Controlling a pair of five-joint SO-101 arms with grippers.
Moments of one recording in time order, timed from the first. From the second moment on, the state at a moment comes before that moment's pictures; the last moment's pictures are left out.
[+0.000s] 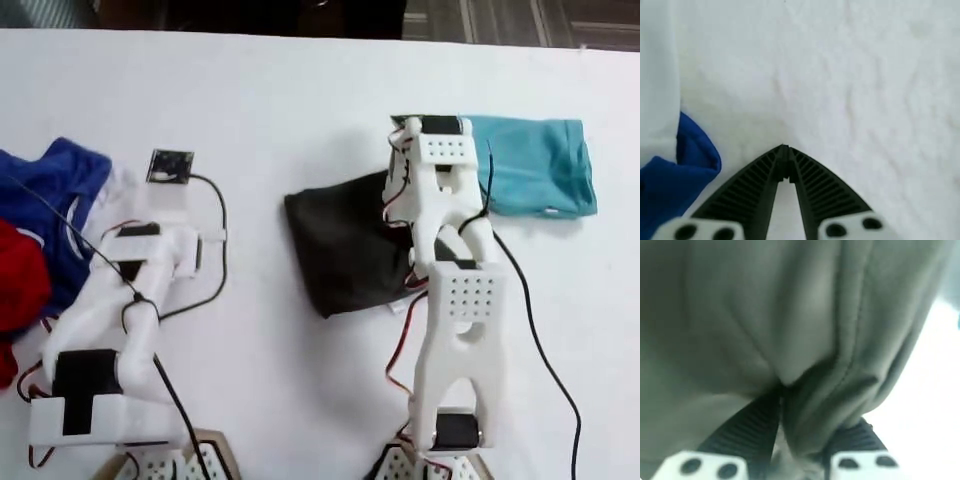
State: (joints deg) left arm -11.5 -3.8 46.2 37.1 -4.4; right arm -5.0 50.9 -41.0 99.6 8.8
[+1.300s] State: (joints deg) left arm -11.5 -3.8 46.2 37.1 -4.4; right arm 0.1 -1.5 25.9 71.2 14.7
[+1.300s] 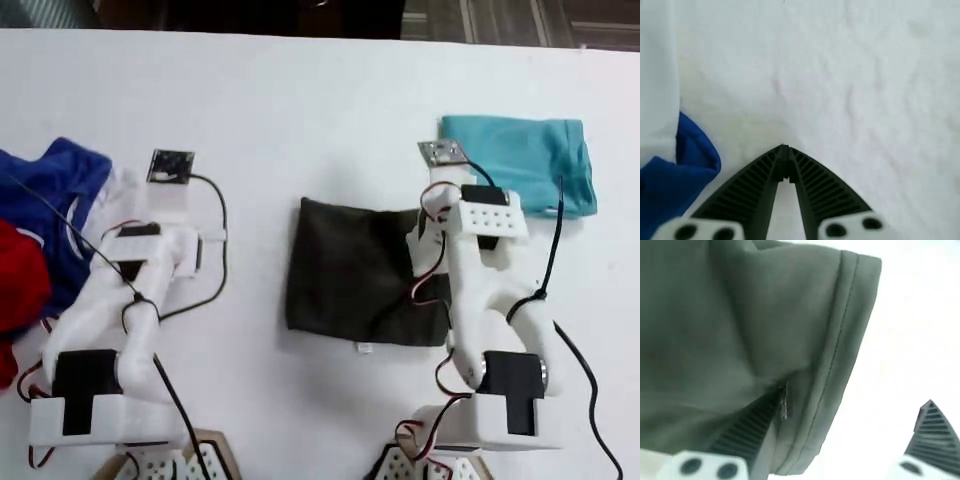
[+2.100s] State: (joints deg) left arm -11.5 -3.8 46.2 37.1 -4.4; right arm -6.0 14.8 21.1 65.6 11.4
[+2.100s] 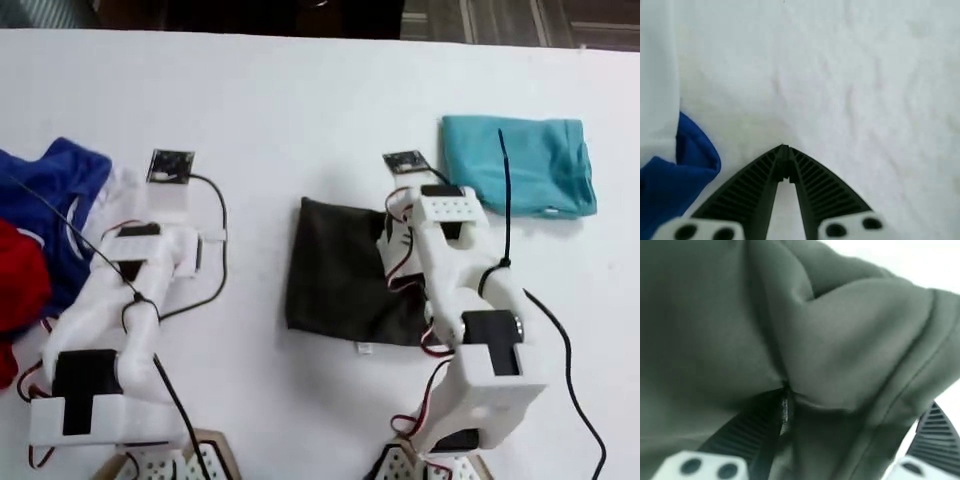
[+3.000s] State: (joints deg) left arm -10.7 -3.8 46.2 37.1 -4.4; right arm -5.7 19.6 15.3 69.3 13.8
